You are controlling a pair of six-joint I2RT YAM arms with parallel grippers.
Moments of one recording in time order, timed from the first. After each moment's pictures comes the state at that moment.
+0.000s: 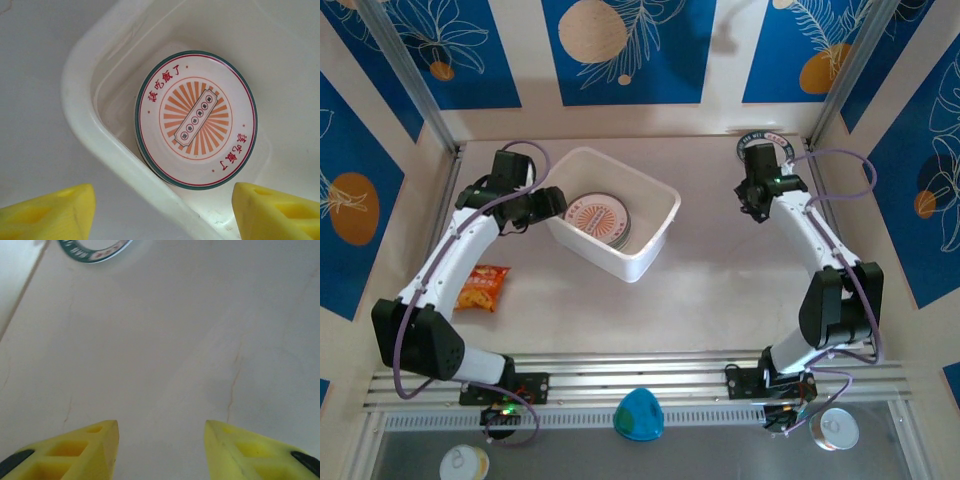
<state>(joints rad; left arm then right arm) -0.24 1.41 1.32 -0.84 0.08 -0.52 0.12 1.57 1.31 -0.74 0.26 1.07</state>
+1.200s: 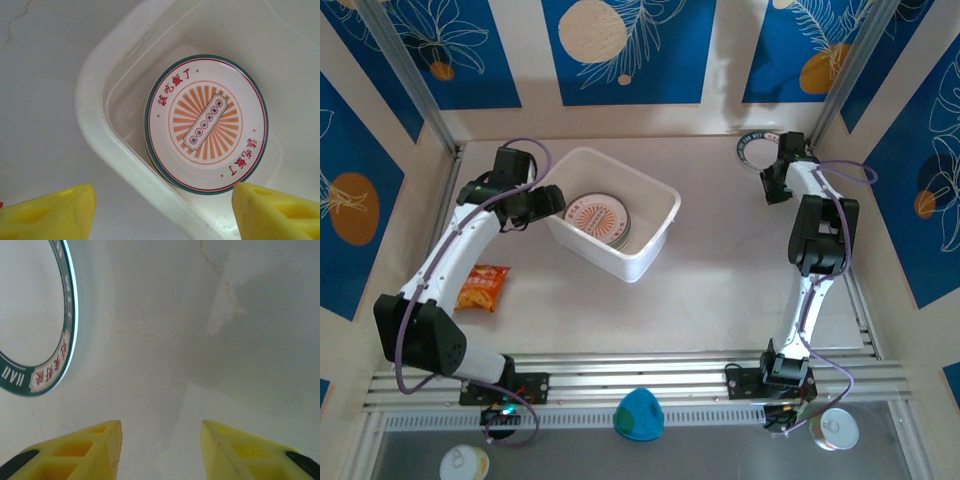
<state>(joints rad) -0.24 1.45 1.37 -0.88 0.04 -0.52 -0.16 2.18 1.72 -0.61 0.00 1.23</state>
